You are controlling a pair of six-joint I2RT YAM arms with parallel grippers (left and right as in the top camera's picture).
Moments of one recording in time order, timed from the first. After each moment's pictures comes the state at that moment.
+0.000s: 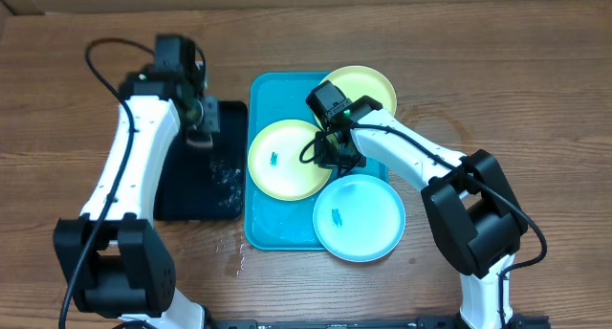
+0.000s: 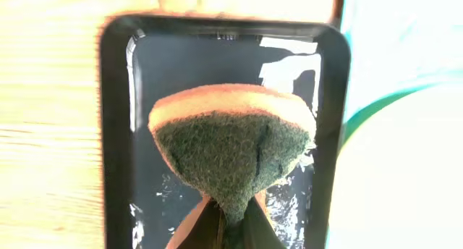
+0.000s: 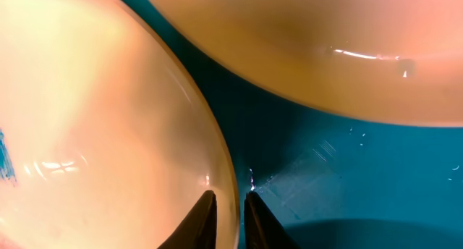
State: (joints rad) left arm -0.02 1.76 1.49 -0.99 -0.07 -0.06; right arm 0.61 2.08 1.51 -0.84 -0.07 0.67
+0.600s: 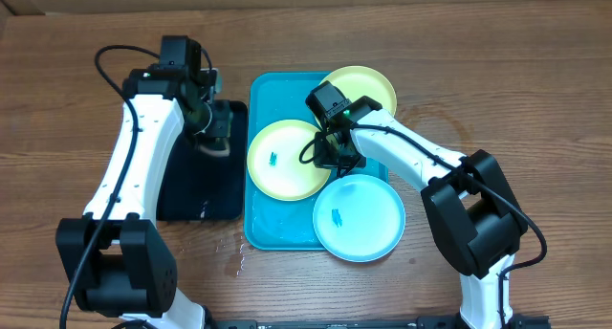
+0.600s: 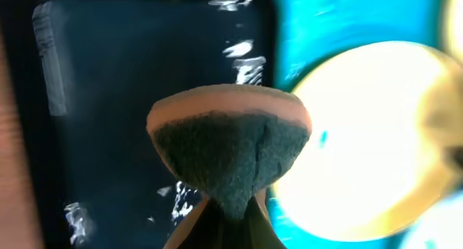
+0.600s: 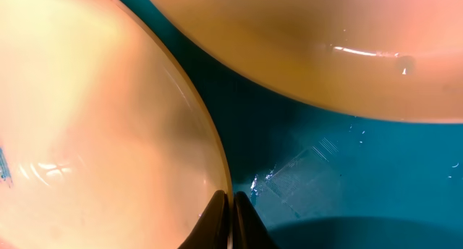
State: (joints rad) left arm -0.04 1.76 1.49 -1.06 0.10 -0.09; right arm 0.61 2.08 1.51 -0.84 -0.07 0.67
